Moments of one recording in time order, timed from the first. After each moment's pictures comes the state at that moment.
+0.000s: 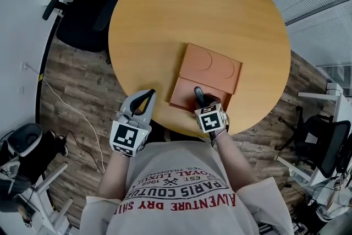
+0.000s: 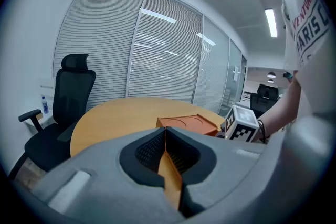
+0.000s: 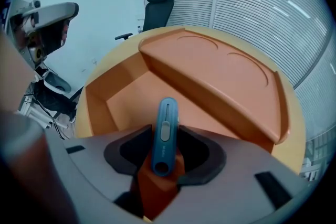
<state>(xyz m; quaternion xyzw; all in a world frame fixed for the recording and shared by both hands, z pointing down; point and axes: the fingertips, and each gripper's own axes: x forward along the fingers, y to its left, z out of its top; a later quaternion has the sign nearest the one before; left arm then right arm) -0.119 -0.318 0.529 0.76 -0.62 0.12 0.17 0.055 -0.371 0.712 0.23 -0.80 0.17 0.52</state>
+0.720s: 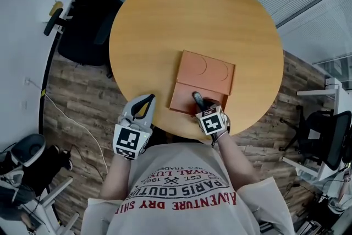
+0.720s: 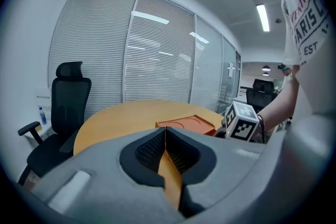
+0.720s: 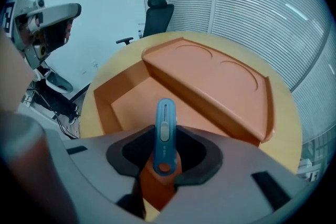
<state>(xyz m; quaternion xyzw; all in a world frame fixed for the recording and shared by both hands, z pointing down) -0.109 -0.309 0.509 0.77 -0.61 0.14 0.13 0.064 -0.365 0.694 0.24 -0.81 0.16 0.51</state>
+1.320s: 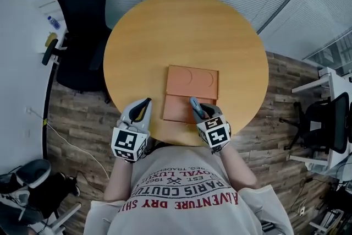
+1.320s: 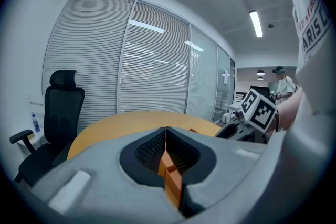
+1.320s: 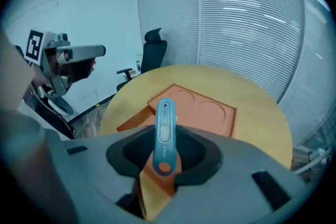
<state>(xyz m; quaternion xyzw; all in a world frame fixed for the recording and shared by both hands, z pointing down) -0.093 -0.323 0.464 0.79 -0.60 0.10 0.10 0.068 -0.364 0.583 0.29 -0.87 0.14 0.37</state>
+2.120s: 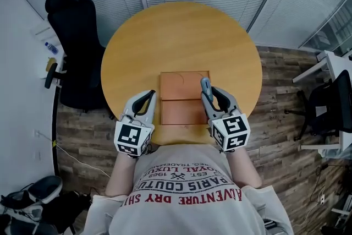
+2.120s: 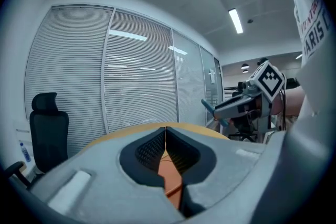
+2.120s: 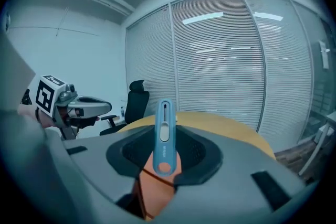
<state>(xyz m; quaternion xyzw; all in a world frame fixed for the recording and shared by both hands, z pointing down) -0.037 -0.359 0.404 0.82 -0.55 0.12 0.01 0.122 -0.397 0.423 0.41 -0.90 0.09 0.13</state>
